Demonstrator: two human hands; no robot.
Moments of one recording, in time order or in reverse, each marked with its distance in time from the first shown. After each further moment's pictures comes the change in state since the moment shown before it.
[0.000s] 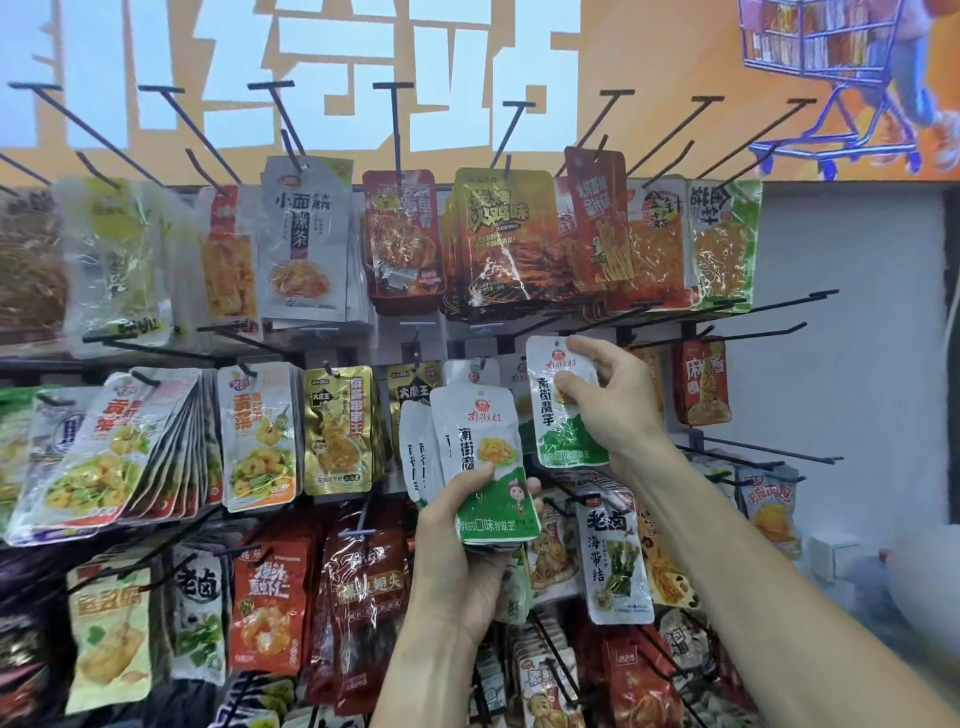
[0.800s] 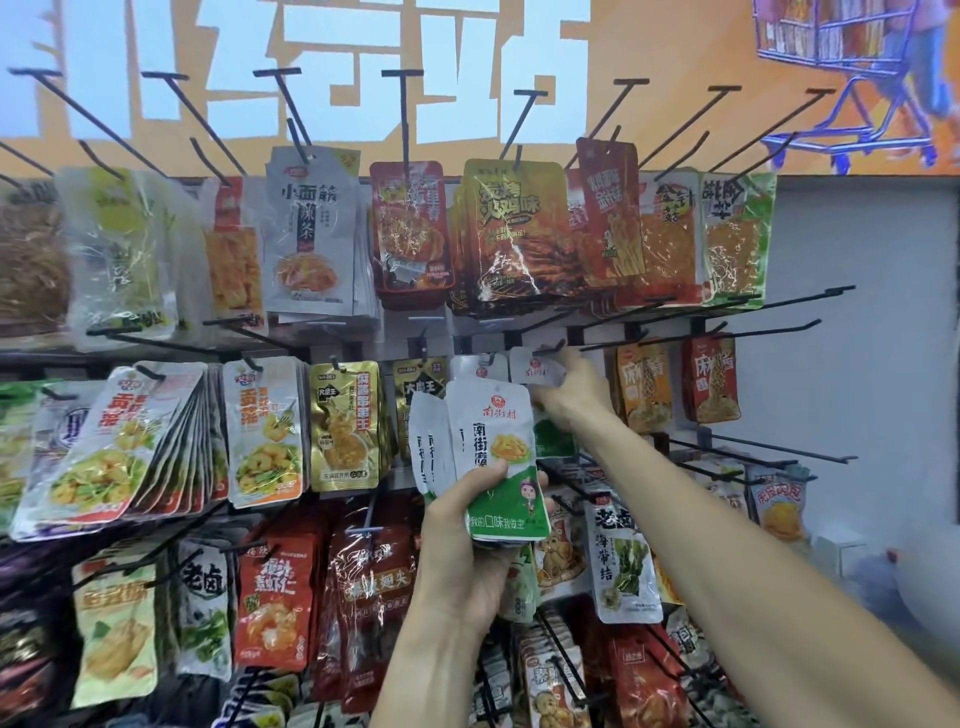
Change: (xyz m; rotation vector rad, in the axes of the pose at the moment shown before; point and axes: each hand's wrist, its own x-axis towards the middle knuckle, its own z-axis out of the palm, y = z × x) left_hand 0.015 -0.001 -0.013 0.043 -0.035 -0.019; right_hand 0.042 0.026 0.045 -0.471 -0.069 0.118
